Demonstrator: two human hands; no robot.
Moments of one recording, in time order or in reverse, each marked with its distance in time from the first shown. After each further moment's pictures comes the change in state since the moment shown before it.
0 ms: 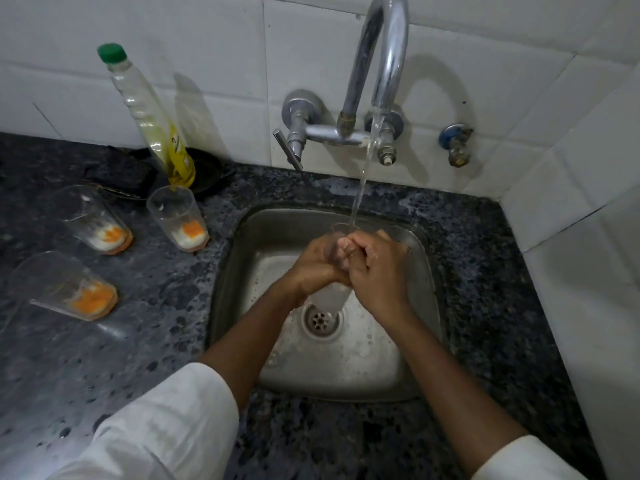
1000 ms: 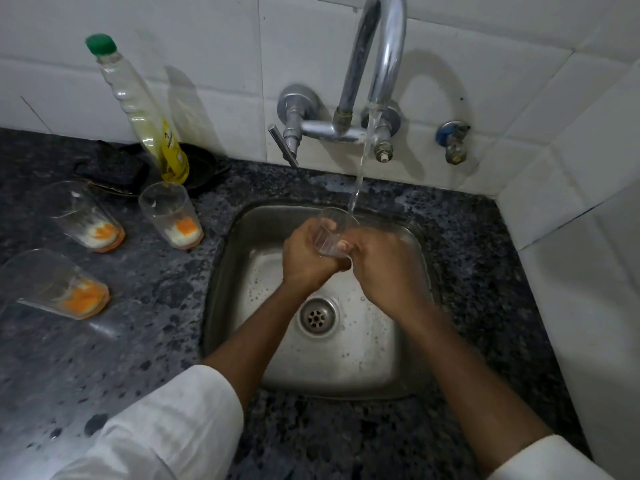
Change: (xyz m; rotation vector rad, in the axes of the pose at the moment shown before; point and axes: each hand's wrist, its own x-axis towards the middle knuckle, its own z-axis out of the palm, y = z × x) left_hand 0.009 -0.005 0.009 0.261 0.513 -0.018; right_hand 0.010 -0.008 -0.027 -0.417 -0.257 -0.094
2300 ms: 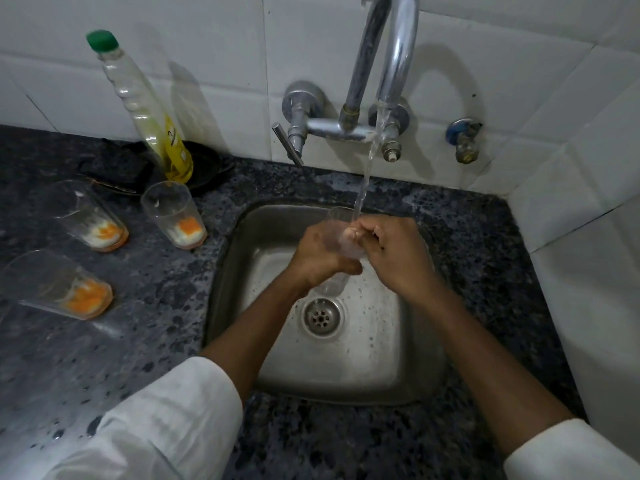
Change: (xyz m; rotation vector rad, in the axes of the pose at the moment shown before) left_hand 0.014 0.006 -0.007 -0.068 -0.322 -0.074; right_hand 0.019 0.011 -0.009 0.332 0.001 -0.039
